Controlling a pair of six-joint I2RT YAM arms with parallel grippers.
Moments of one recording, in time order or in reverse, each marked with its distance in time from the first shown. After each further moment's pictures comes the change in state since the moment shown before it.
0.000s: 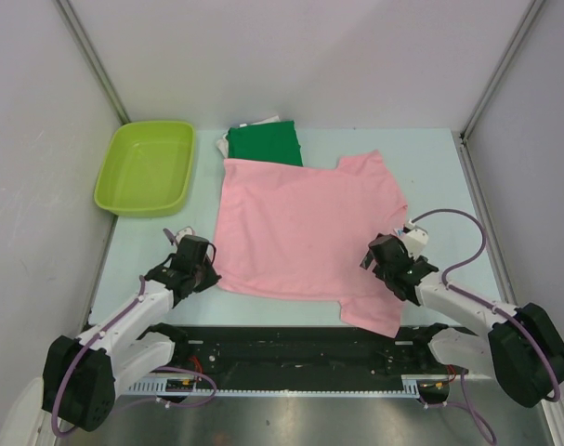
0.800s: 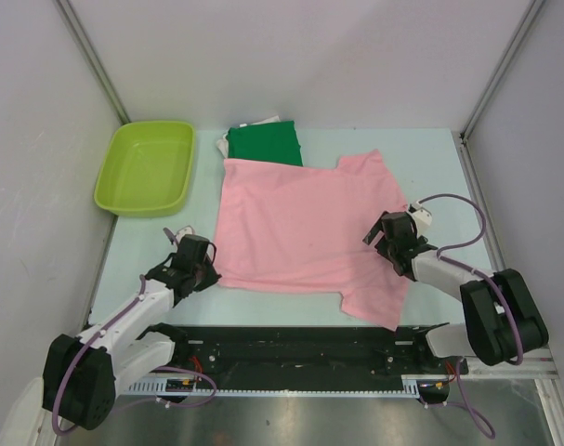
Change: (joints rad) left arm 0.000 0.005 0.000 0.009 -0.005 -0.002; right arm -0.245 0.232 0.071 0.311 -0.199 -0.119
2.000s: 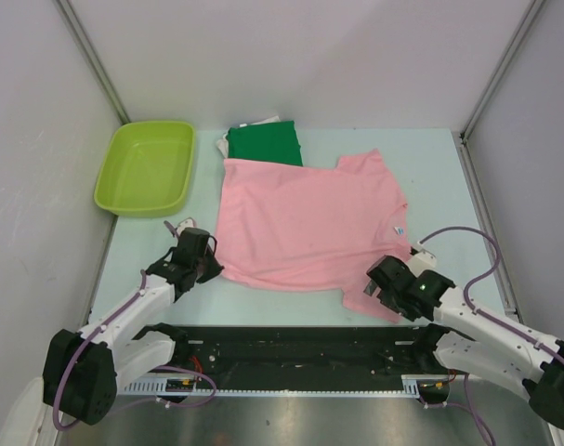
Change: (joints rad) left arm 0.000 0.035 0.046 0.058 0.013 -0.008; right arm 0.460 -0.438 0.050 -0.881 0.115 0.420
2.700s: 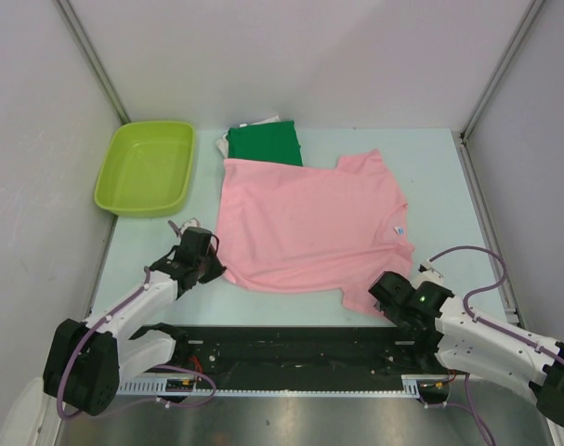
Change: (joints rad) left arm 0.000 0.055 0.000 0.031 0.043 0.001; right arm 0.080 -0.098 -0.143 -0.096 -0.019 0.276
